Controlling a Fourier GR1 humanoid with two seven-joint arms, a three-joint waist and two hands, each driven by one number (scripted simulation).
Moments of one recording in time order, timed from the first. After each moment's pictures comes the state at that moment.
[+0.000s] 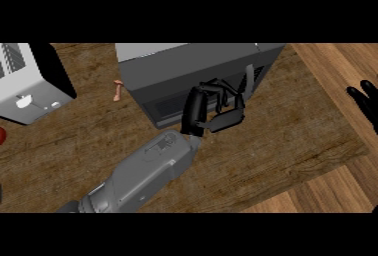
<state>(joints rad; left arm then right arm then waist) -0.87 0.00 -0.75 -0.85 0.83 0.65 -0.54 -0.13 -0.48 -0.17 -1.67 -0.61 0.66 -0.27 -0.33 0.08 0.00</state>
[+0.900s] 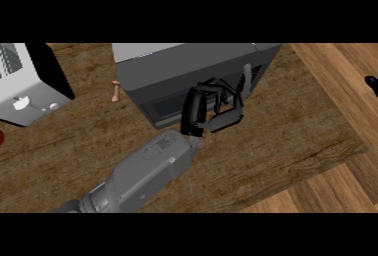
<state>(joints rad) -0.88 0.00 -0.77 -0.83 0.91 0.64 -0.64 -0.16 -0.54 -0.20 -1.68 -0.70 0.65 -0.20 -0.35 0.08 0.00</state>
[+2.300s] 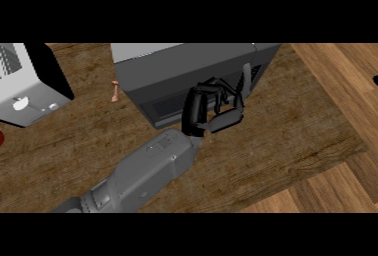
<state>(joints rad) -0.90 0.00 -0.81 -0.79 1.01 0.63 -0.74 -0.19 -0.62 -0.19 -1.70 -0.87 0.72 -0.12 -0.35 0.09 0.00</state>
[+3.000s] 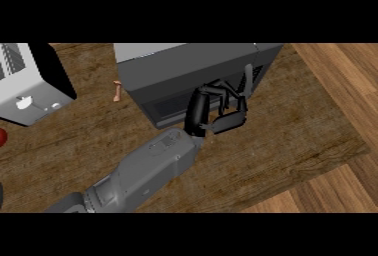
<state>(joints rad) -0.94 0.00 -0.88 -0.74 1.00 0.64 -0.74 -0.21 -0.66 -0.17 -1.71 -0.96 0.77 -0.10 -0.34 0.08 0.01</state>
